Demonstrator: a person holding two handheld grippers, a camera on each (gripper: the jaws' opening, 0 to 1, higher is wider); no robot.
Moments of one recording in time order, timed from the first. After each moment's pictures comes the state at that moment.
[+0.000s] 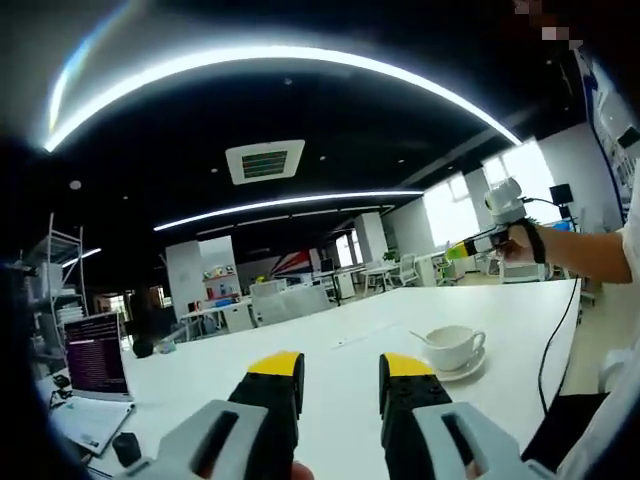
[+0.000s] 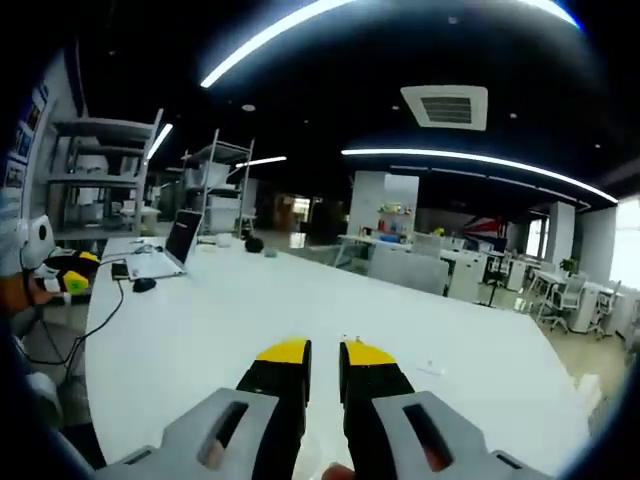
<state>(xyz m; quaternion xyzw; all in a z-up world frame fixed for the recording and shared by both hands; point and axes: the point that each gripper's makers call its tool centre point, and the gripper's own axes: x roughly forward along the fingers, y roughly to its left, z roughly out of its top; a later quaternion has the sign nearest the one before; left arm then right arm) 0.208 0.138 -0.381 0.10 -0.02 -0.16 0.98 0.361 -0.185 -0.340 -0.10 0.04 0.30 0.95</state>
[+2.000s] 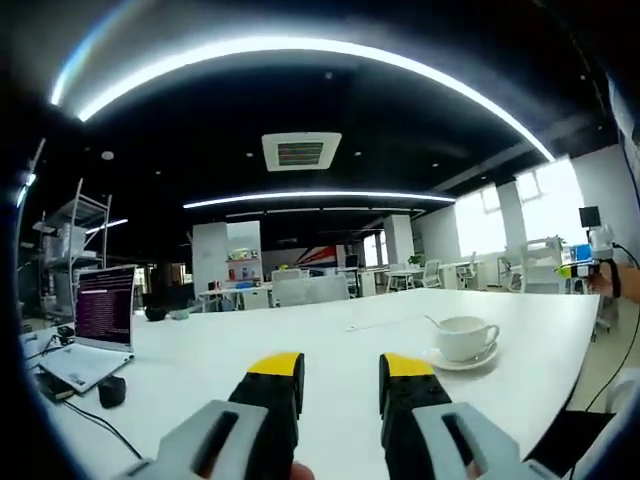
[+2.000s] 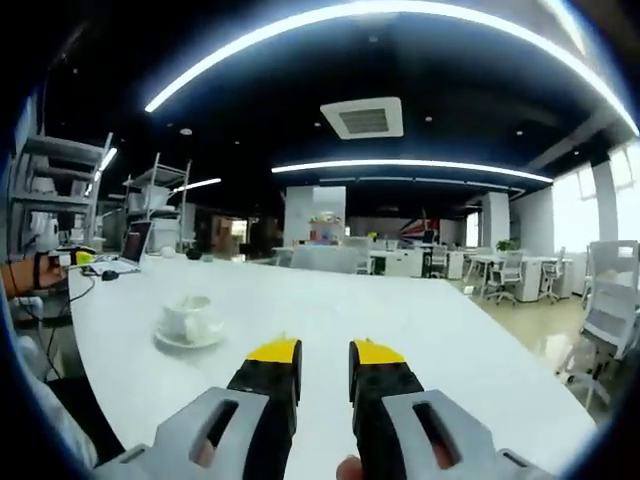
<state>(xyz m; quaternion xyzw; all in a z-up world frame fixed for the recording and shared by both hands) 0.206 0.145 -0.434 0.04 -0.01 -0.11 0.99 0.252 -0.418 -0.440 -0.04 0.01 0.17 0.99</state>
